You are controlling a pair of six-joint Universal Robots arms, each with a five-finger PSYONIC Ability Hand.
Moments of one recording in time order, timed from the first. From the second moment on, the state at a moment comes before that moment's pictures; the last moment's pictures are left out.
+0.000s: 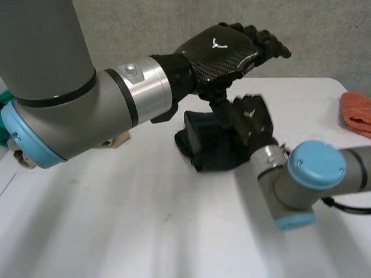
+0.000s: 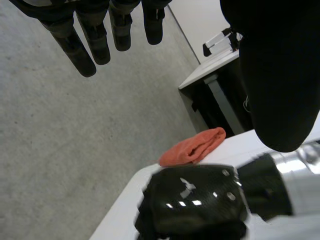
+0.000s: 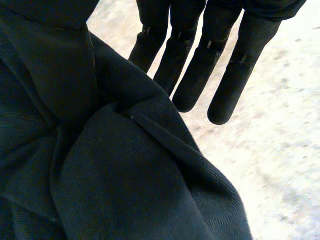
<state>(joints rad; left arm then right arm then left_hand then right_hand) 4.05 -2.06 -0.75 2.82 -1.01 3.41 2.07 -0.94 1.54 -0.77 1.52 2.82 0.17 0.18 0.21 0.20 0.05 1.12 1.18 1.18 1.19 0.63</state>
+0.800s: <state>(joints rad) 4.06 -2.10 -0.67 2.88 -1.03 3.32 1.60 -0.75 0.70 -0.30 1.35 2.98 0.17 0.18 0.21 0.20 0.05 0.34 0.35 0.37 0.38 0.14</state>
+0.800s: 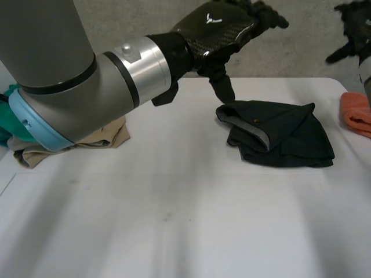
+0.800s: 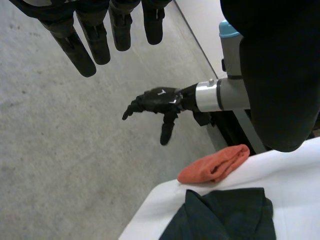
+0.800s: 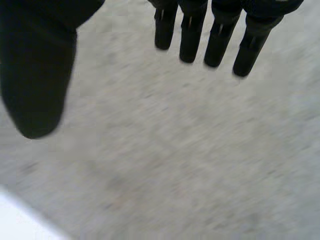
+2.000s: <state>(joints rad) 4.11 -2.11 -0.82 2.88 -1.02 3.33 1.47 -0.49 0.97 -0.66 0.52 2.64 0.17 0.18 0.21 0.20 0.05 0.24 0.22 0.22 0.22 0.05</state>
